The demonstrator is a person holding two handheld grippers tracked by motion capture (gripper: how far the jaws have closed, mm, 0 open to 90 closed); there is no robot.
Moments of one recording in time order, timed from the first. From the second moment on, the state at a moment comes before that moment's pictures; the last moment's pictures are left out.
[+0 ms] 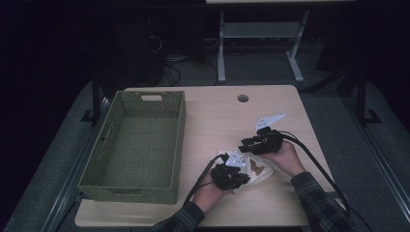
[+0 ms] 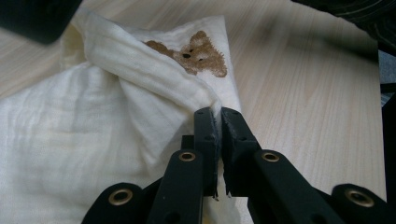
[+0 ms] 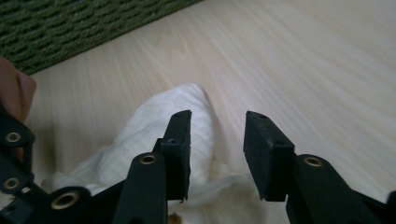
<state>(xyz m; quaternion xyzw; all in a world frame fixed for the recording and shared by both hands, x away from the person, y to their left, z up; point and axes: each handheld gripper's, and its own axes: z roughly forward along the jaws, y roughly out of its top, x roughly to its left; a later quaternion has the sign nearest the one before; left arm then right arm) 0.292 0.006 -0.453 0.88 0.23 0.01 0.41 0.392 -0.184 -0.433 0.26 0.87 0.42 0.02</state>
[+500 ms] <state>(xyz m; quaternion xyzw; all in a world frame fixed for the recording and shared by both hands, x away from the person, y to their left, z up) 0.293 0.005 -0.455 0.89 0.23 0.01 0.40 0.394 -0.169 -0.459 0.24 0.90 0.37 -0.01</state>
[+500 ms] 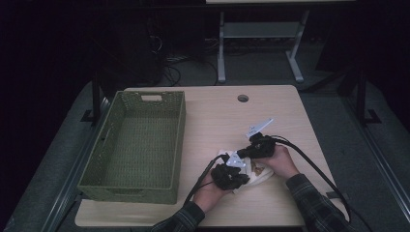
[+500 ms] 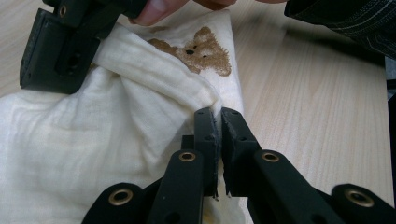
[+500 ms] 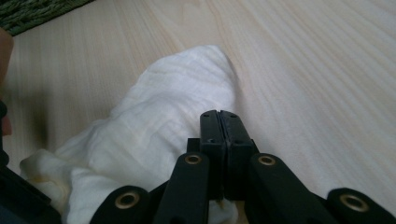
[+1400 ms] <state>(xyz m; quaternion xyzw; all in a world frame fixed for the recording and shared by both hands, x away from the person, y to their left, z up) 0.303 0.040 -0.418 0.86 0.26 0.08 0.43 0.394 -0.296 -0.396 0.38 0.81 0.42 0.16</state>
